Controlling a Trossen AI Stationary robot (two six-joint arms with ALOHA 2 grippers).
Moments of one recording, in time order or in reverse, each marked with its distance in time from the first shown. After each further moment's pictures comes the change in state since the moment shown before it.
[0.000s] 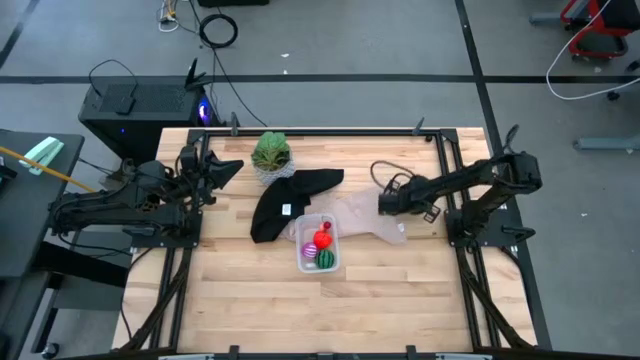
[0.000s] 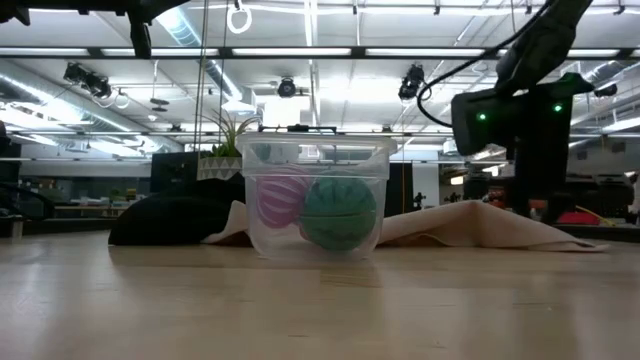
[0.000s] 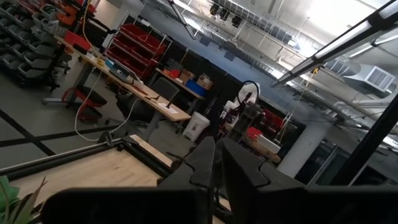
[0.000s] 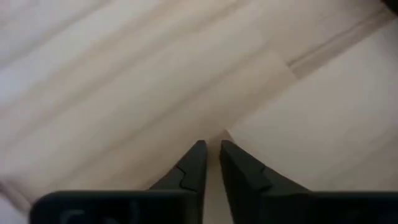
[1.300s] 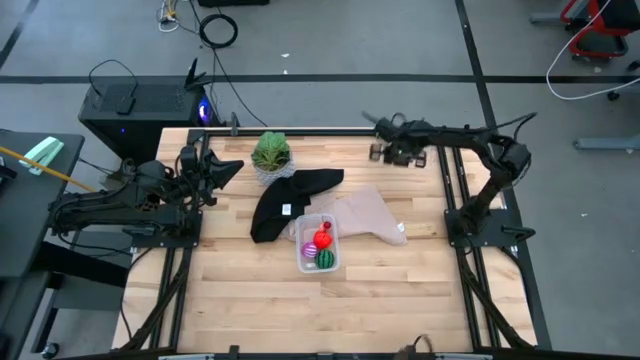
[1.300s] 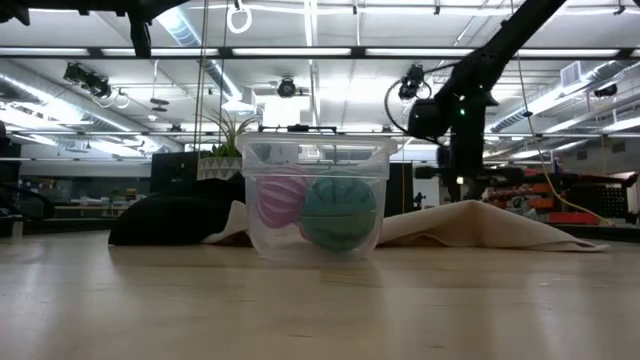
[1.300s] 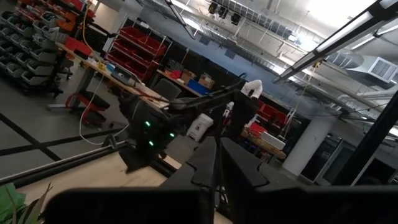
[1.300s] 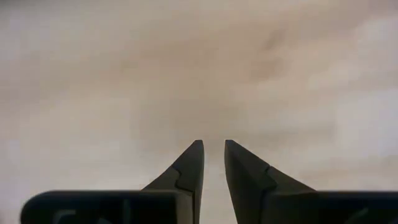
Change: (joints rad) left arm -0.001 0.000 0.000 -0.002 0.000 0.046; right arm -0.611 0.099 0.382 0.074 -0.318 -1.078
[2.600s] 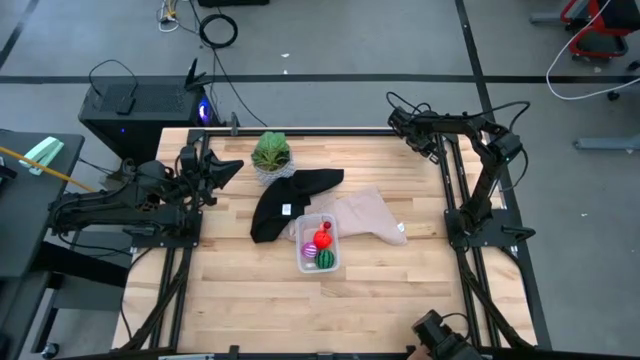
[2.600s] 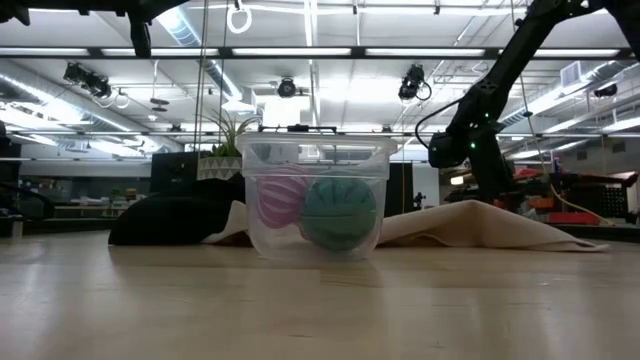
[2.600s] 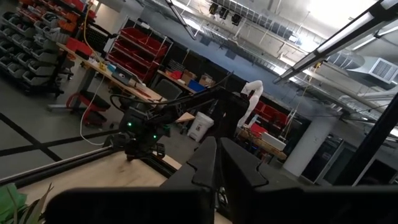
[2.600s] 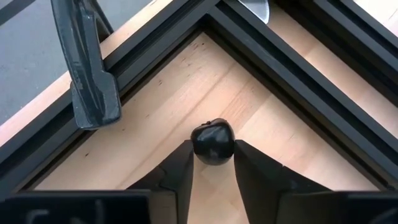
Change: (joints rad) left arm 0.000 0.000 0.000 0.001 -0.004 -0.001; right arm -0.235 0.129 0.000 -0.014 0.332 0.371
